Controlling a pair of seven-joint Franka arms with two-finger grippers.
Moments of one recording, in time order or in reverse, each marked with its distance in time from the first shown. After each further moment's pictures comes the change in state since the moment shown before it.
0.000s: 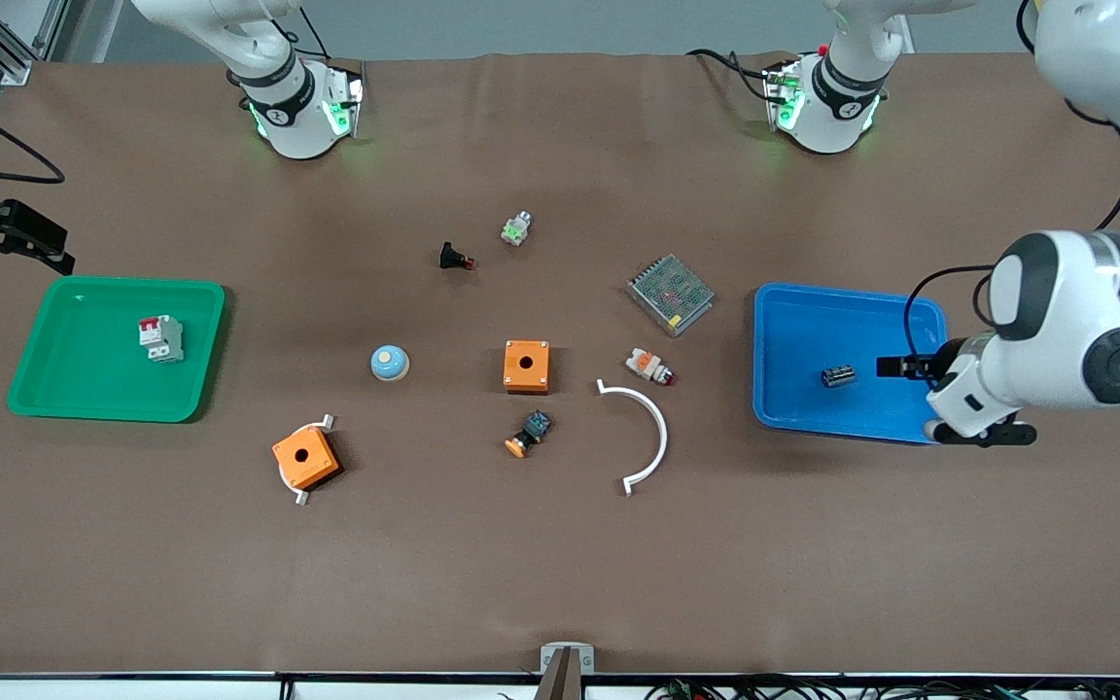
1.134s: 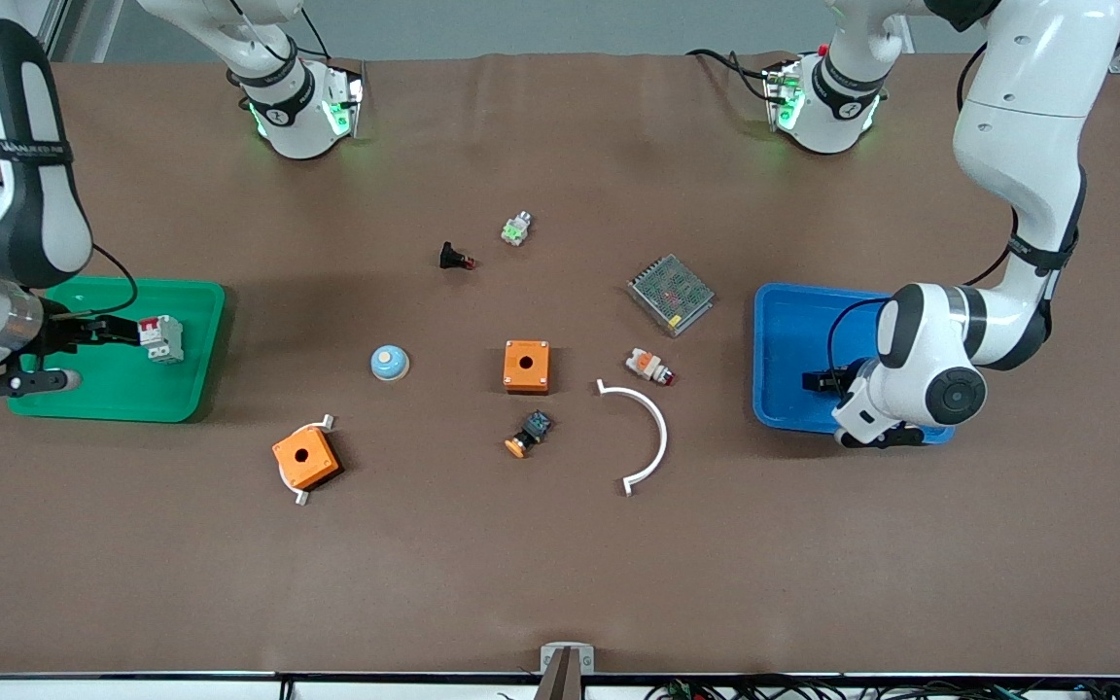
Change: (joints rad) left arm -0.064 0.156 0.000 -0.167 0.003 0.261 -0.130; right arm -0.179 0.274 -0.018 -0.371 -0.053 0.440 -0.261
